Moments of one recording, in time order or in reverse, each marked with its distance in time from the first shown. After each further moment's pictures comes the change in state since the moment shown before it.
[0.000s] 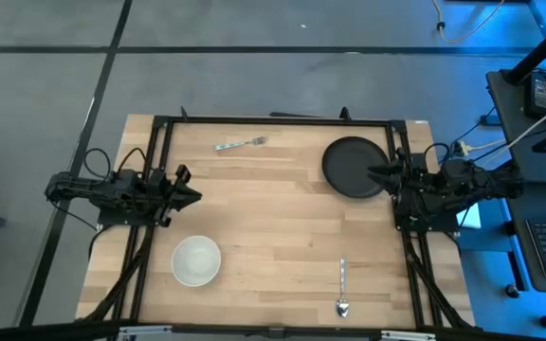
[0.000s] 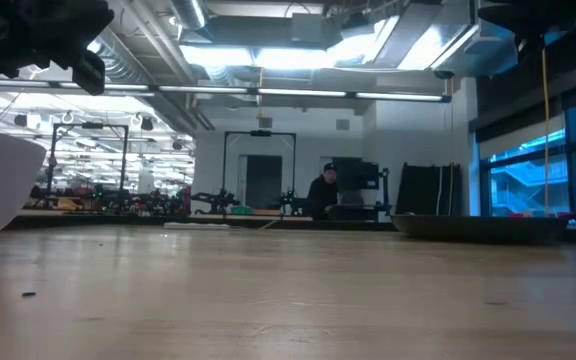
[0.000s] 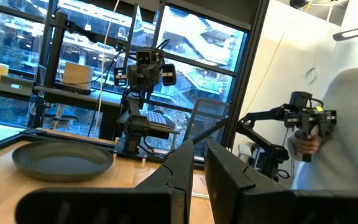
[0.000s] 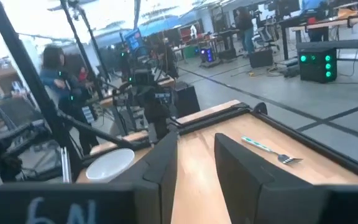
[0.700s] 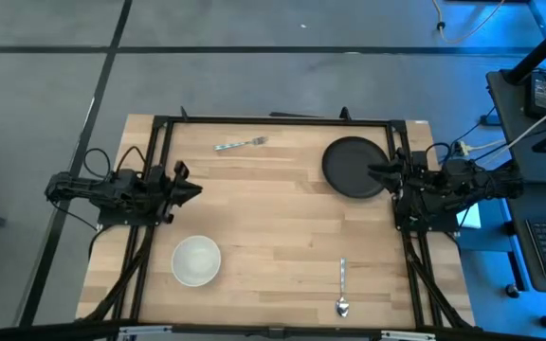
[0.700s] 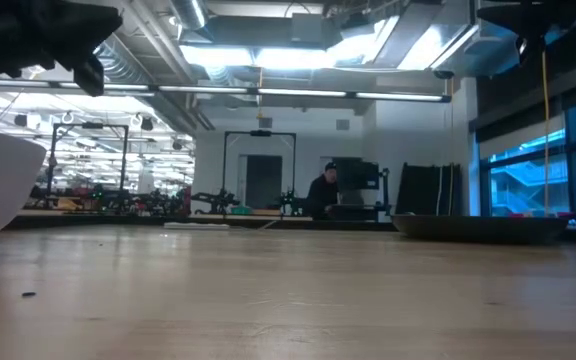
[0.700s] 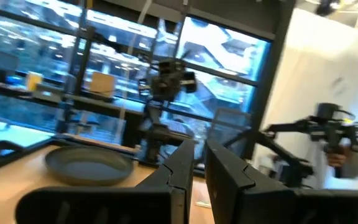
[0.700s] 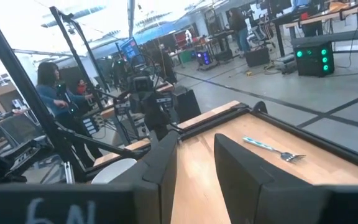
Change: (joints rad) left arm 0.000 0.000 0.000 0.020 -0.123 0.003; right arm 0.000 0.000 0.000 0.013 0.027 0.049
